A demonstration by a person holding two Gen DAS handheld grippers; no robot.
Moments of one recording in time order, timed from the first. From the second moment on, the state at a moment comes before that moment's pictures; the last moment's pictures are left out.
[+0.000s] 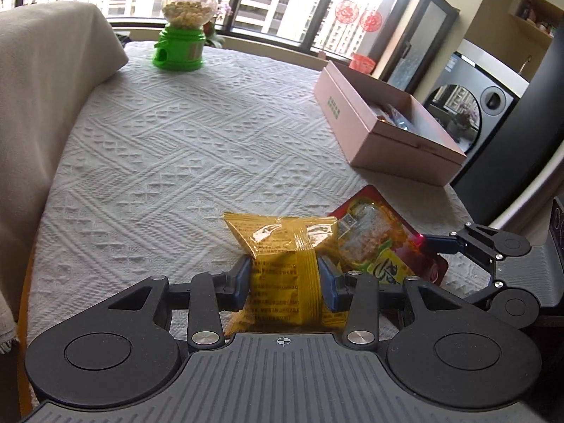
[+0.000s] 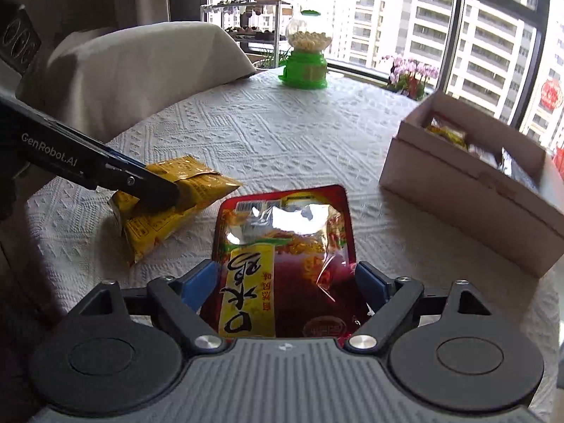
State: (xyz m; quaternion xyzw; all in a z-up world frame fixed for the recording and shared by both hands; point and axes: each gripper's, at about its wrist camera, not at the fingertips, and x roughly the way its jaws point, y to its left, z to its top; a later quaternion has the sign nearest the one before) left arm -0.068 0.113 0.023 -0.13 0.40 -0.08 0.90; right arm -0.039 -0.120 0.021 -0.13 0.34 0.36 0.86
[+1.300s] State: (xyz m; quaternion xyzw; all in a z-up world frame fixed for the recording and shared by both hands) left arm -0.066 0.104 0.019 -0.12 0.40 -0.08 0.90; right arm -0.029 -0.125 0.022 -0.11 0.36 0.34 0.86
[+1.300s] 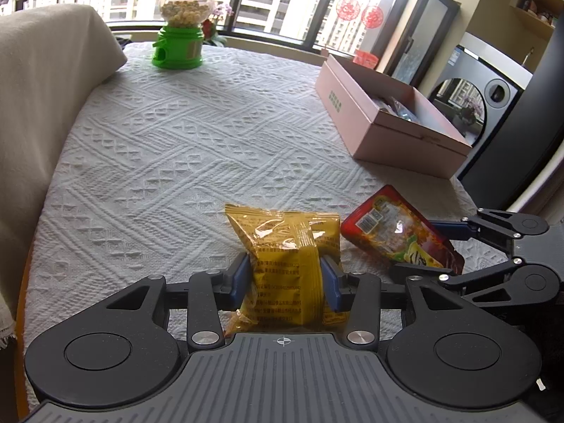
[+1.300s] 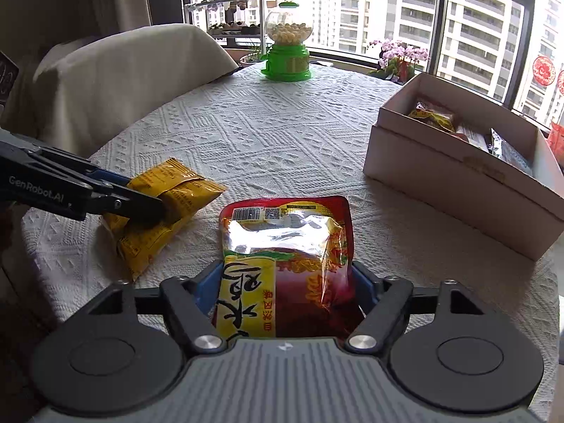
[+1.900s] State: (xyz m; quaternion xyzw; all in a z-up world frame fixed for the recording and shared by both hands) left arm 0.035 0.019 0.128 -0.12 0.23 -0.20 0.95; right arm -0.032 -0.245 0.061 -0.05 0.30 0.18 0.94
